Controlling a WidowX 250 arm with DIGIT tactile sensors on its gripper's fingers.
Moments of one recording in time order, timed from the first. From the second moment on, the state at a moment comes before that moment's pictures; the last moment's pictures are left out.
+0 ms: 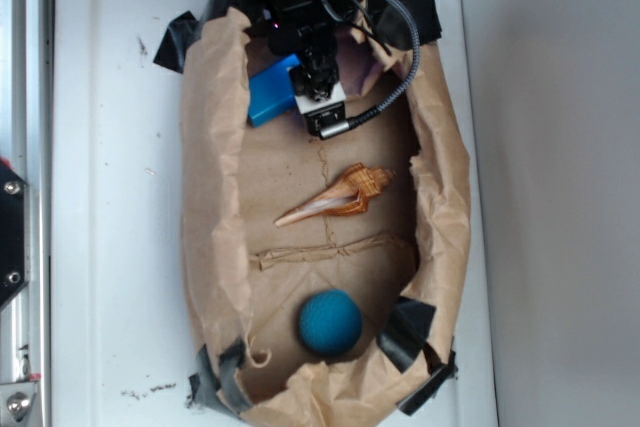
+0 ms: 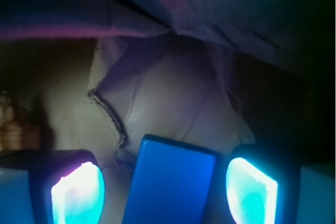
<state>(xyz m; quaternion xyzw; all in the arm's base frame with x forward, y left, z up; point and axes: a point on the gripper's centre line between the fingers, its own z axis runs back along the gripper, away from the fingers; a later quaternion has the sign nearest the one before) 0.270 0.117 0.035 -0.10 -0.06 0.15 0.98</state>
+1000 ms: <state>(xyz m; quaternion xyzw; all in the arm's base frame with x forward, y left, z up) 0.278 0.107 0.040 -0.10 -0.14 0.17 0.97</state>
